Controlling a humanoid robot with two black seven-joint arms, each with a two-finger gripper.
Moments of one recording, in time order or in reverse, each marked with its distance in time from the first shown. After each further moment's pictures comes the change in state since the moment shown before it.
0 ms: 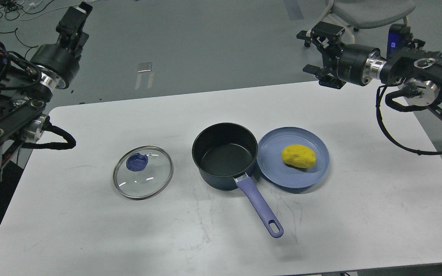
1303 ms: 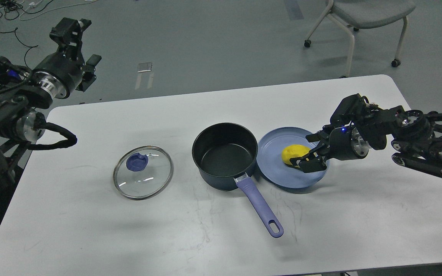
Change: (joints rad) left arm 0.113 -0.011 -0.223 0.001 -0.169 -0.187 0.237; right arm -0.006 0.002 -0.515 0.130 -1.226 -0.340 0.305
